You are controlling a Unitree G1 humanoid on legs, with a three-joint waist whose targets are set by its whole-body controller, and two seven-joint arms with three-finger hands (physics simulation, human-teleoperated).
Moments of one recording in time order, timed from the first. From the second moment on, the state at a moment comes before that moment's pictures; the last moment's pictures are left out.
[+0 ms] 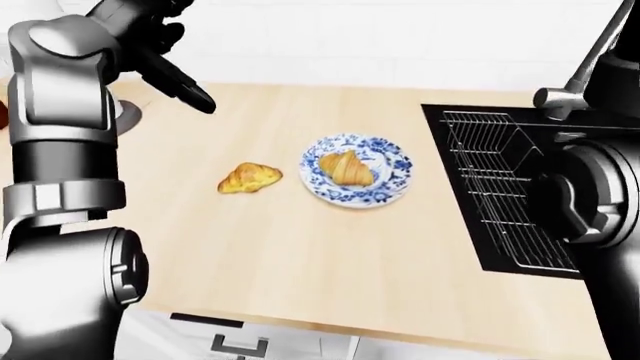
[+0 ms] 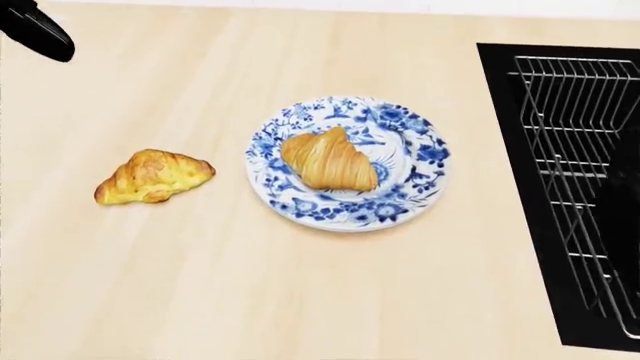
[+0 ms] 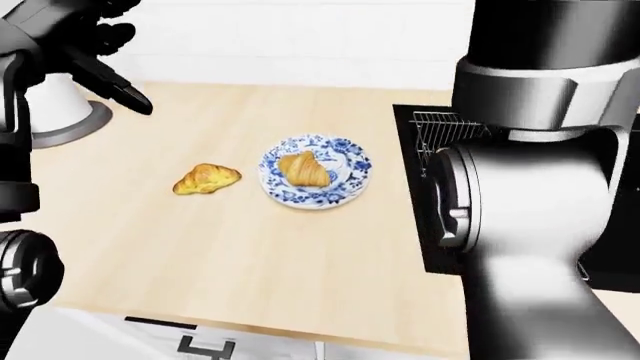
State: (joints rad) left arm -1.29 0.60 0.11 0.67 0.38 0.41 -0.72; right arm -1.76 -0.42 -0.08 0.41 -0.59 1.08 0.73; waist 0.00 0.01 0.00
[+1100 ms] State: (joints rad) left arm -0.97 0.38 0.05 0.37 0.78 0.35 -0.99; right arm -1.88 -0.52 -0.11 0.63 -0.34 1.03 0.38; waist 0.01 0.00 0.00
